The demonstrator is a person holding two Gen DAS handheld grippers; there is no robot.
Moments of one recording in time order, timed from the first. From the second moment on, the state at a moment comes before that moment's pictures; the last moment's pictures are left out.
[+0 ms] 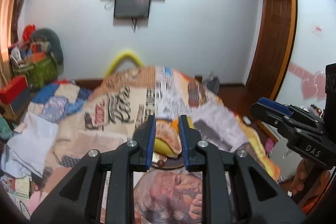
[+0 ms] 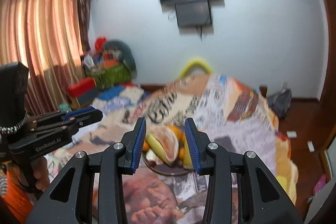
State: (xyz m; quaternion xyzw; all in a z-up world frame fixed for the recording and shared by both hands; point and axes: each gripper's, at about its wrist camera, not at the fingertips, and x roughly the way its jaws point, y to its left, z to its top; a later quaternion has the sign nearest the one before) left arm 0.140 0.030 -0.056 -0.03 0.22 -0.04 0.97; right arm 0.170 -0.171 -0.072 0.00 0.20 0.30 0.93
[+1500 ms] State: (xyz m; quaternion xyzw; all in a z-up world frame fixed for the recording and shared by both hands) left arm 0.024 0.013 0.000 0.01 0.09 -0.01 1.00; right arm 0.074 -0.186 -0.033 0.01 0.07 0.22 0.97
